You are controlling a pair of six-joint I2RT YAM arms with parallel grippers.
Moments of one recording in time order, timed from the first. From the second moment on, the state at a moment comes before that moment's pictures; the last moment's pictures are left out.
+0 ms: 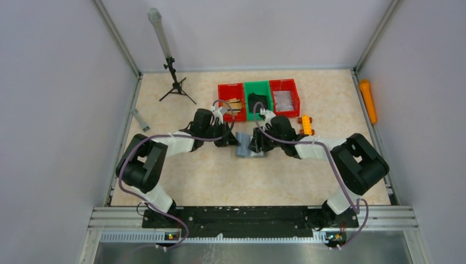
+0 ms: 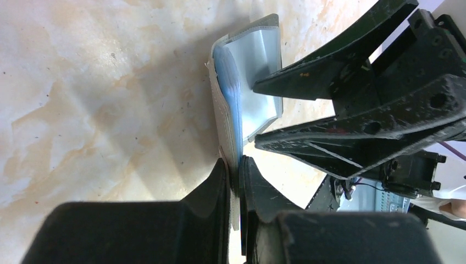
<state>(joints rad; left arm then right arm) -0.43 1.67 0.80 0.18 0.63 -0.62 0.62 1.65 0.76 0.20 -0.27 0.37</state>
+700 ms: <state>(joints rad) -0.43 1.66 0.79 0.24 0.67 -0.65 0.60 1.63 0.71 0.37 -0.44 0.42</state>
